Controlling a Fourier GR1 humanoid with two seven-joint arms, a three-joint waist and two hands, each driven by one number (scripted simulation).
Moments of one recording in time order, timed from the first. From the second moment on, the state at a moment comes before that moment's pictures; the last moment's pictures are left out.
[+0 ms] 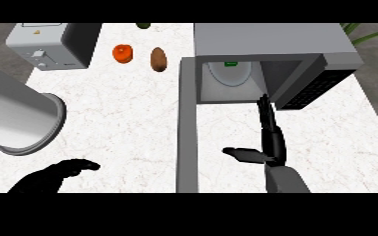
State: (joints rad) left arm 0.32 0.01 0.19 -1.91 0.13 -0.78 -0.16; right arm -0.25 -0.01 0.05 -0.75 -0.14 -0.15 -0.93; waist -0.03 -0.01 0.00
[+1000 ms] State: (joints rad) left arm -0.12 0.00 -0.21 -1.58 -0.20 -0.42 -0.18; right arm 0.31 -0.20 0.03 -1.58 -0.29 -0.02 -0.69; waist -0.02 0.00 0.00
